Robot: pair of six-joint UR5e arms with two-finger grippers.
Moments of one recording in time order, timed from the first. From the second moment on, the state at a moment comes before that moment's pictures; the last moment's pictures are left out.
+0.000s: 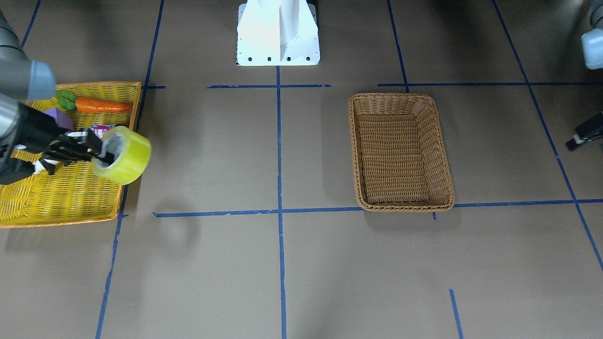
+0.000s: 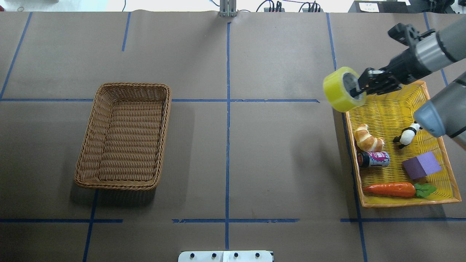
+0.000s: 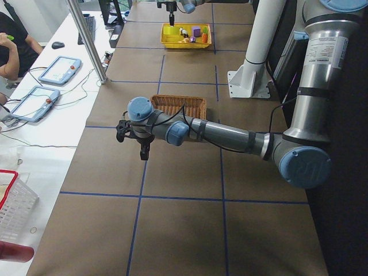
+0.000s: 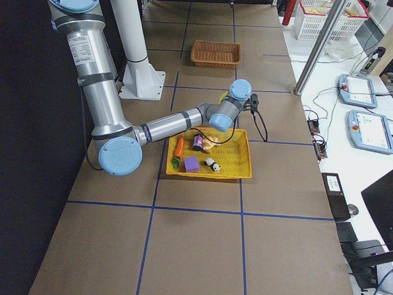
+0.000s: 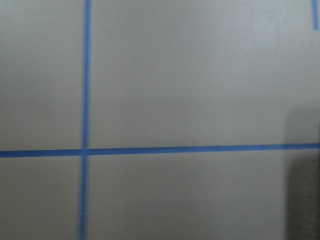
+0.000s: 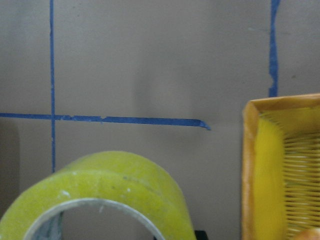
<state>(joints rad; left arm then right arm) -1.34 -1.67 -1.67 -1.88 -2.45 -0.59 1.03 -1.31 1.62 -0.83 2.53 1.16</state>
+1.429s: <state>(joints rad) -0.91 -1.93 -1.88 -2.62 -2.34 -2.10 0.69 -1.27 1.77 -0.11 2.11 1.89</state>
